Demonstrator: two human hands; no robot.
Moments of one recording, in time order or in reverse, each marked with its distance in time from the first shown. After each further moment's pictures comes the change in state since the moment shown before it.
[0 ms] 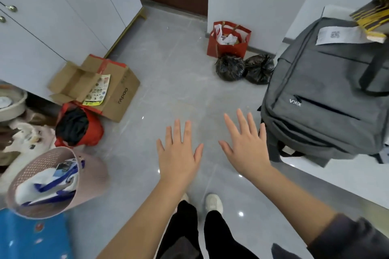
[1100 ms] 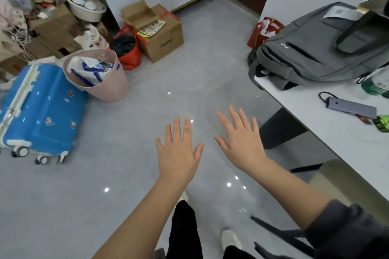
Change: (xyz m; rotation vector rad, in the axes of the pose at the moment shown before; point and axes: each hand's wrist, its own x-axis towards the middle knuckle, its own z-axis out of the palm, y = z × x) left_hand -0.404 0.201 0.100 -0.112 0.084 -0.457; right_hand -0.335 0.154 0.007 -0.072 -0.085 -0.571
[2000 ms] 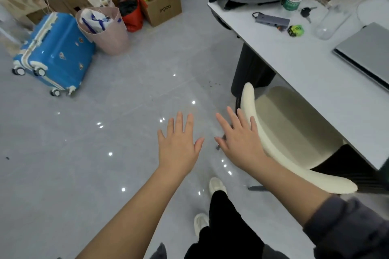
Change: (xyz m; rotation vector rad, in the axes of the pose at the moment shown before) left_hand -0.452 0.232 0.107 0.050 -0.009 -0.041; right_hand -0.484 0.168 0.051 -0.037 0.029 -0.127
